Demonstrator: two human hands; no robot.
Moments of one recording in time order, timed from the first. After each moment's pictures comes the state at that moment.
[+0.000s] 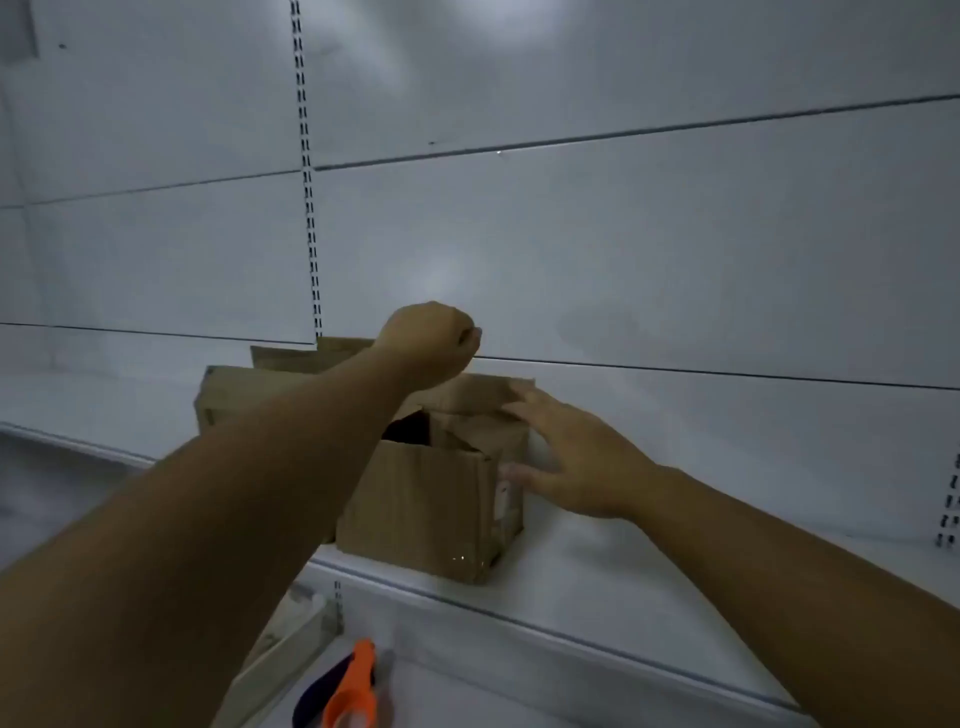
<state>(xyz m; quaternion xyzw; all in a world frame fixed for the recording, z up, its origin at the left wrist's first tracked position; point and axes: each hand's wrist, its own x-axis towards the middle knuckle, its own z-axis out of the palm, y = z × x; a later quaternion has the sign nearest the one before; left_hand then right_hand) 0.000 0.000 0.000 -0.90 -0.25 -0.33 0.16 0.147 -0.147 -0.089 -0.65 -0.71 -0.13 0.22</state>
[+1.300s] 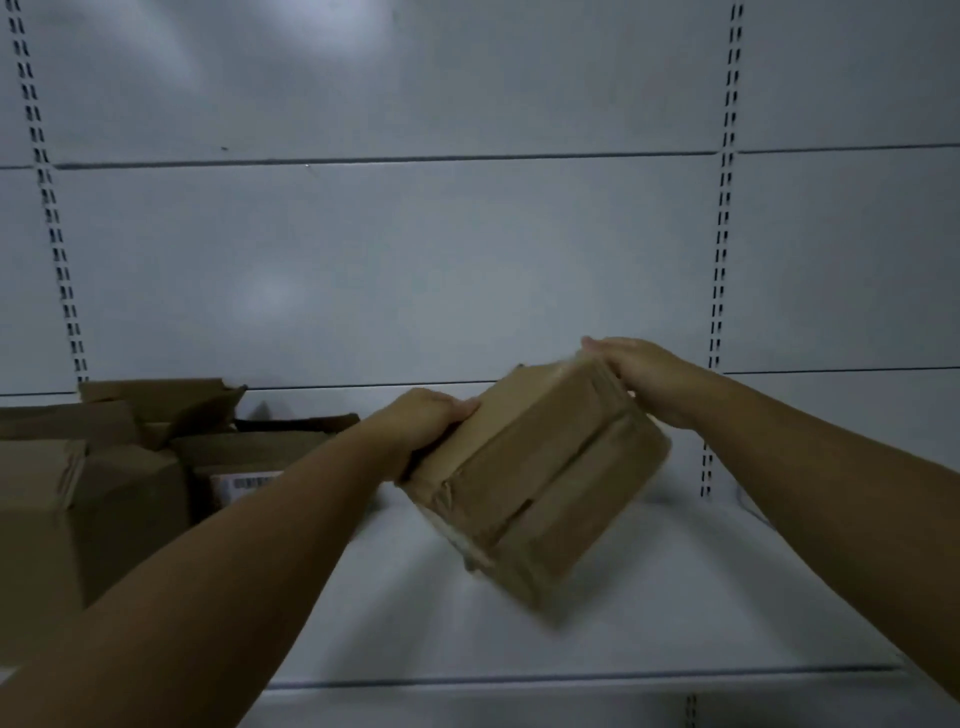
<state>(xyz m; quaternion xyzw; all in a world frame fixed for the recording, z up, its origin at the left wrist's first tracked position) 0.117 -0.077 -0.043 -0.81 -0.21 -0.18 -0.51 0.270 -0.274 -0.008 -0.73 -0.37 0.12 0.55</state>
